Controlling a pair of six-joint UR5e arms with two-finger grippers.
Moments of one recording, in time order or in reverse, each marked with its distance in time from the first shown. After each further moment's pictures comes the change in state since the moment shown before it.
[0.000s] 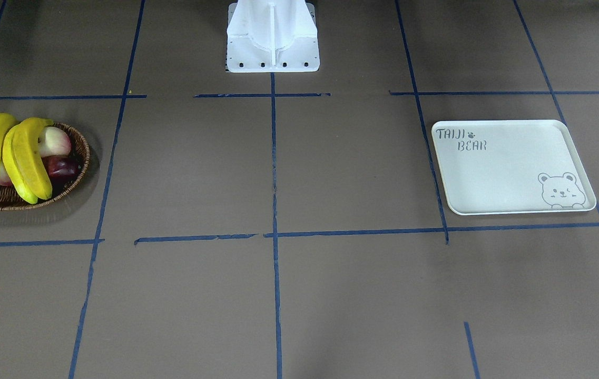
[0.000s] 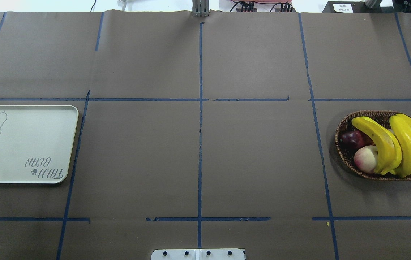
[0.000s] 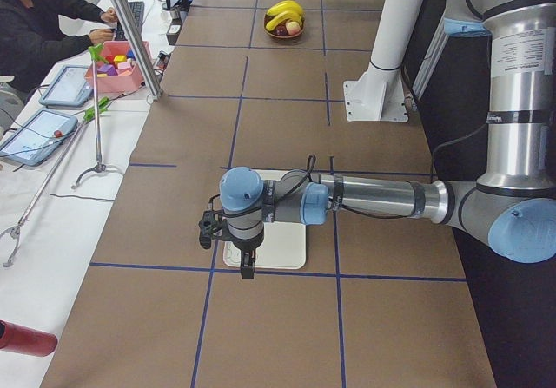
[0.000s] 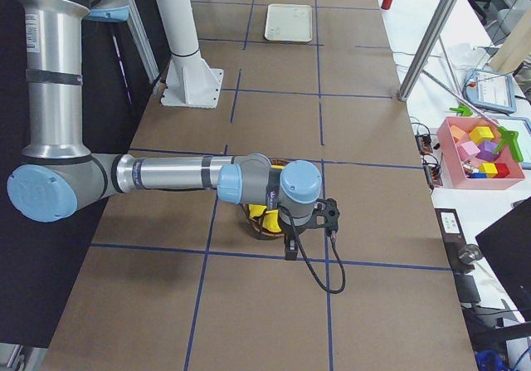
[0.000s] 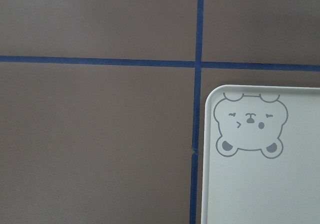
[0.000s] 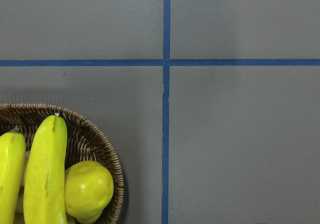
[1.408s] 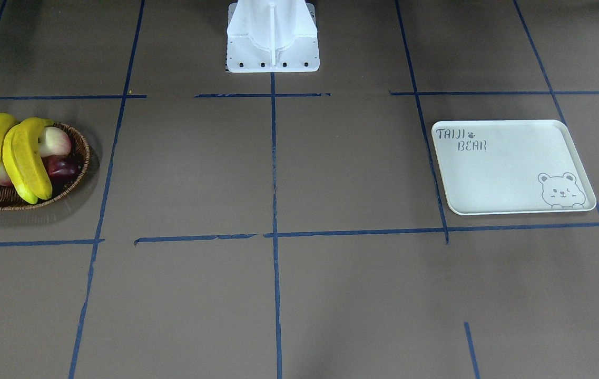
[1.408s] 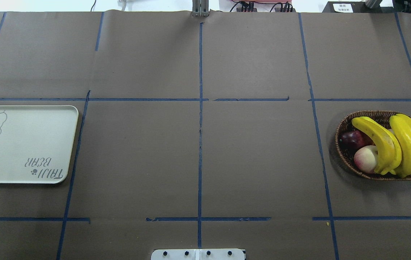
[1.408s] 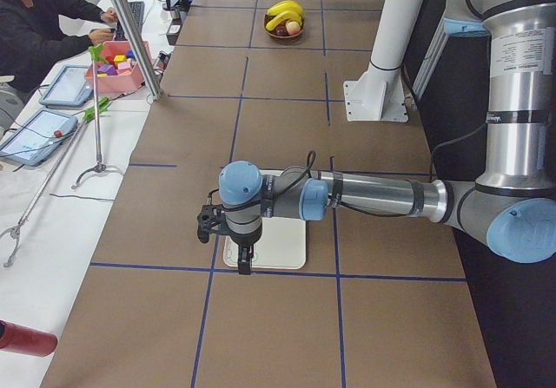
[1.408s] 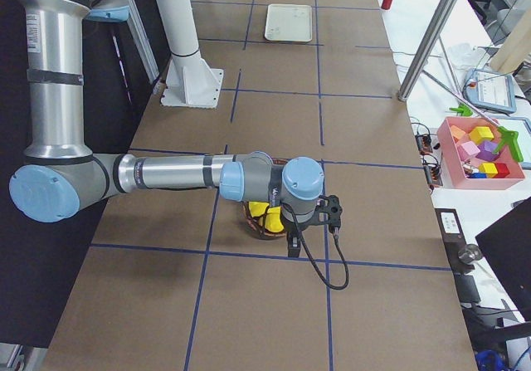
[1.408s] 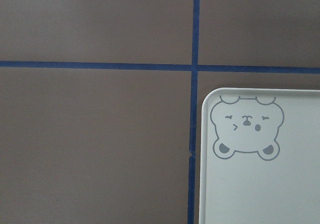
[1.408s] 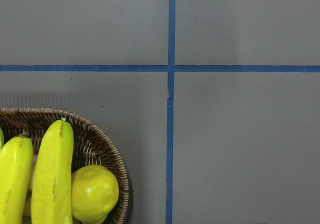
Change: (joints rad) left arm 0.004 -0.008 -0.033 -0.005 -0.001 0.000; right arm -0.001 0.010 0.004 0.000 0.006 0.005
